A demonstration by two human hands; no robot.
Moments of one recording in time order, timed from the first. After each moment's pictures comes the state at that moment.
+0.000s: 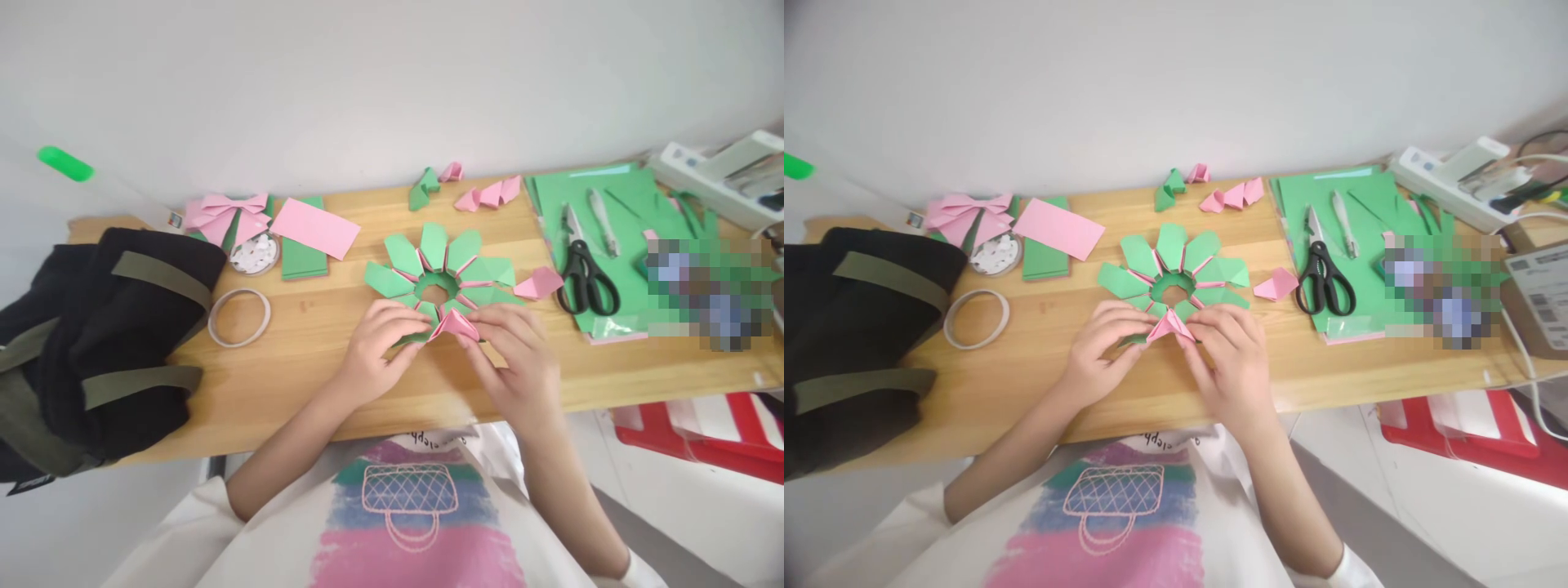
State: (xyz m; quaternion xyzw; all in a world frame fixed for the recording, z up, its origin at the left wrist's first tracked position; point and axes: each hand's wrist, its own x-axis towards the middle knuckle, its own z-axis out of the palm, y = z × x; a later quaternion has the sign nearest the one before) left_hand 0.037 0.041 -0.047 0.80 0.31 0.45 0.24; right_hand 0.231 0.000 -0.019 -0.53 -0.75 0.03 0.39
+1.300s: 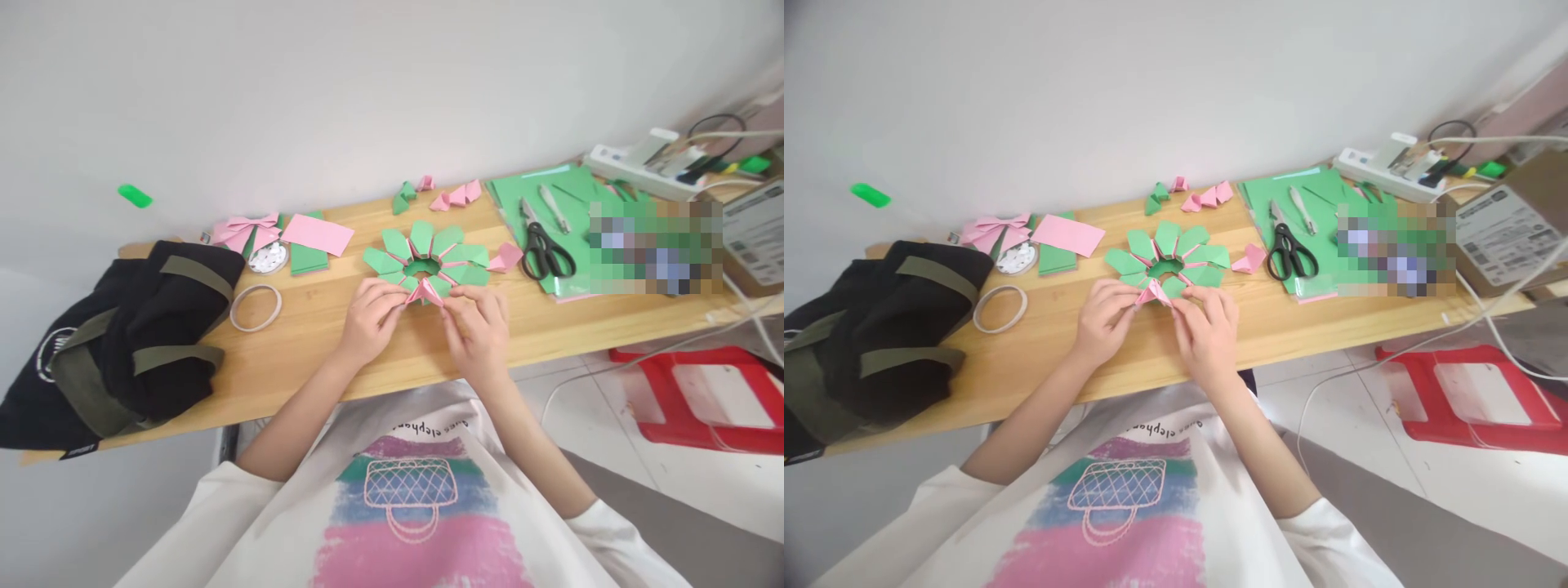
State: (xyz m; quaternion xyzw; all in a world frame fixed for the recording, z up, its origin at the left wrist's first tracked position) left_hand 0.036 0.037 -0.058 0.83 0.29 0.47 0.08; right_hand 0.210 -0.026 -0.055 -0.56 -0.68 -0.08 0.48
